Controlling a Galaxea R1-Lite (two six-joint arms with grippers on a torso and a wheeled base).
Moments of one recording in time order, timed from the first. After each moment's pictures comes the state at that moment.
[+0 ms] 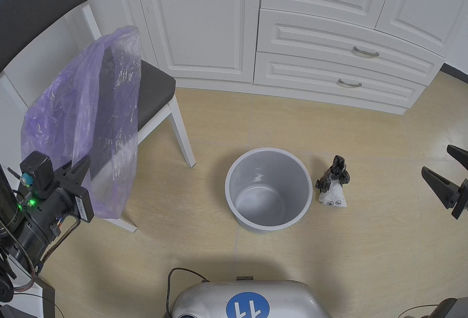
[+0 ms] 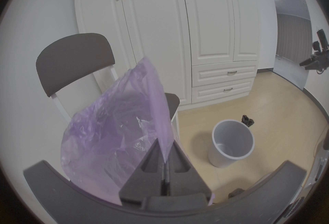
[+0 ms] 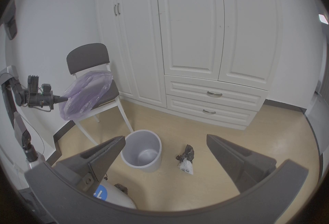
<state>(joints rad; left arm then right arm) -0.52 1.20 -0.31 -0.84 0.40 0.20 0.30 0.85 -0.46 -0.34 -0.01 -0.11</state>
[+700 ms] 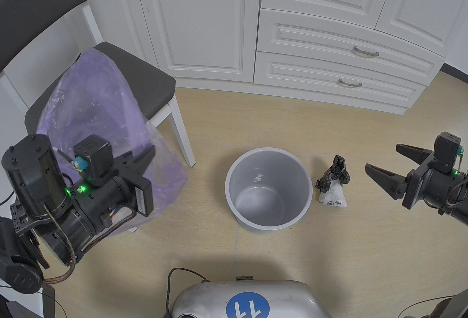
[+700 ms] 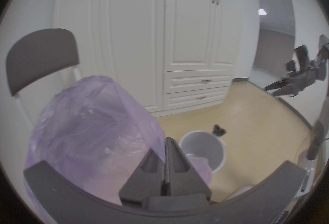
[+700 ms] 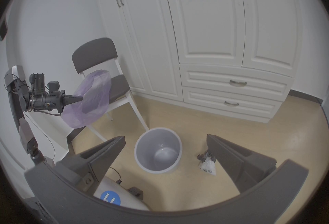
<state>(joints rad) -0.67 1.45 -0.46 -0.94 0.28 0.15 0.43 1.21 -0.48 -0.60 0.01 -0.02</state>
